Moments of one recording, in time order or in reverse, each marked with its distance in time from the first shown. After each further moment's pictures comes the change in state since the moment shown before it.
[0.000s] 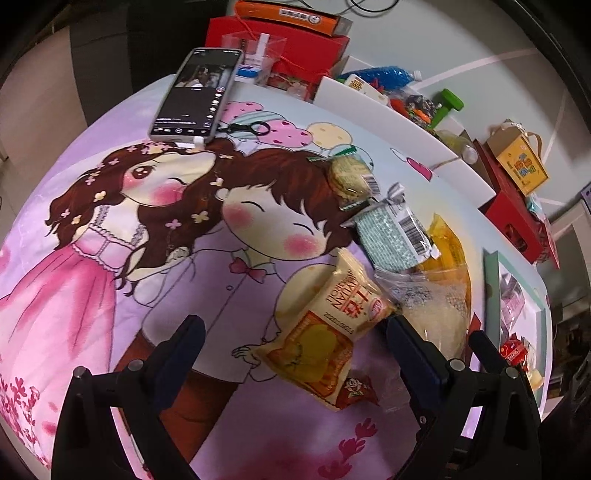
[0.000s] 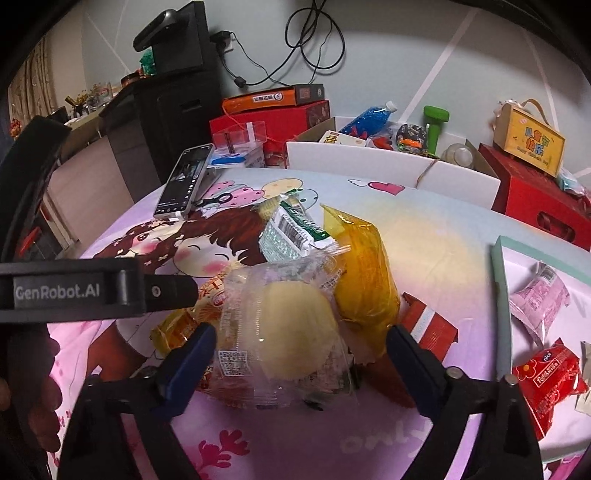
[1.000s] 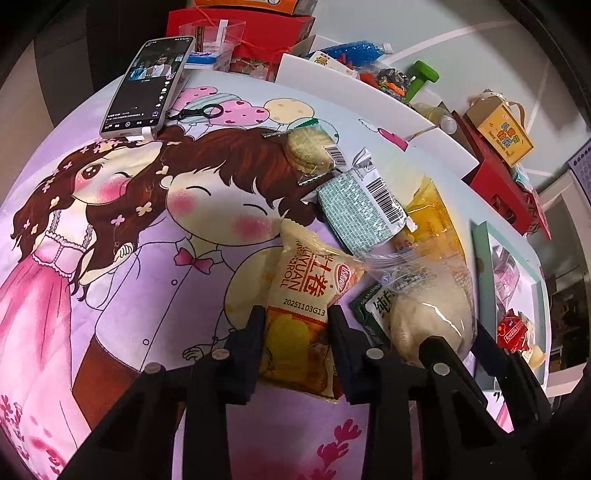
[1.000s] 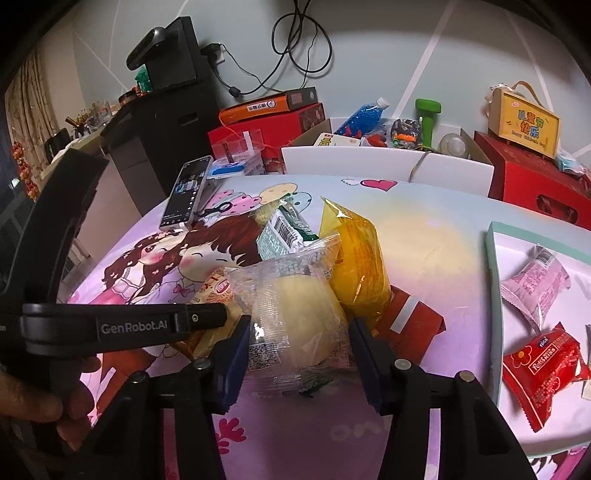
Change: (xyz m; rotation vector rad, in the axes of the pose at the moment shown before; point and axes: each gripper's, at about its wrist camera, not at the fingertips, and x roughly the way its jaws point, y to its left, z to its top) left arm 0.020 -0.023 -0.006 0.082 0.044 -0.048; right arm -0.014 -0.017 -0.003 0.063 -0.016 0.054
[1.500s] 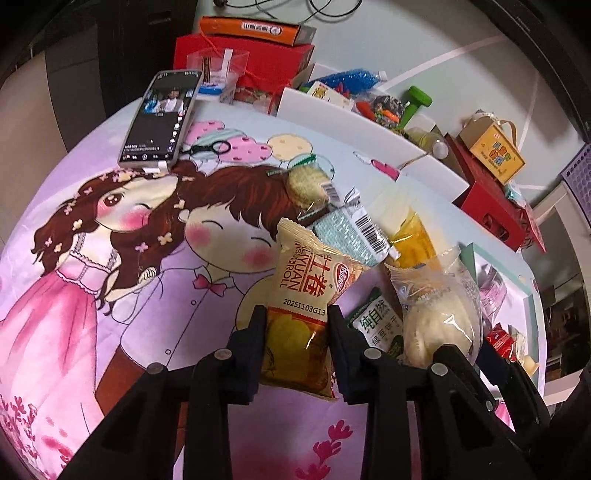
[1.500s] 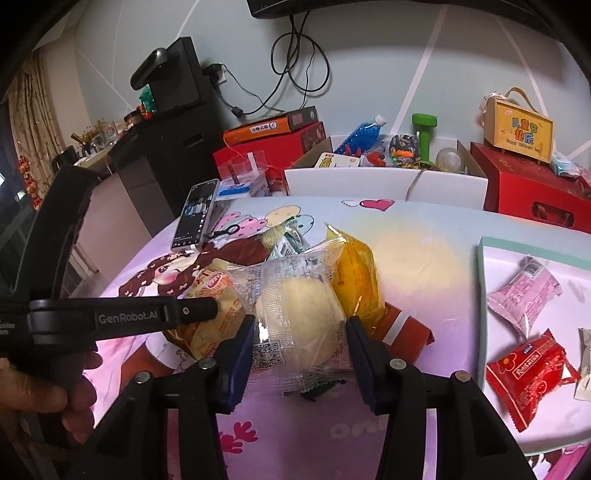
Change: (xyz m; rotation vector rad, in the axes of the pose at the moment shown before) left arm -0.033 -0.001 0.006 -0.003 -0.093 0.002; right arm -0.024 -0.002 0.009 0.024 -0.061 0.026
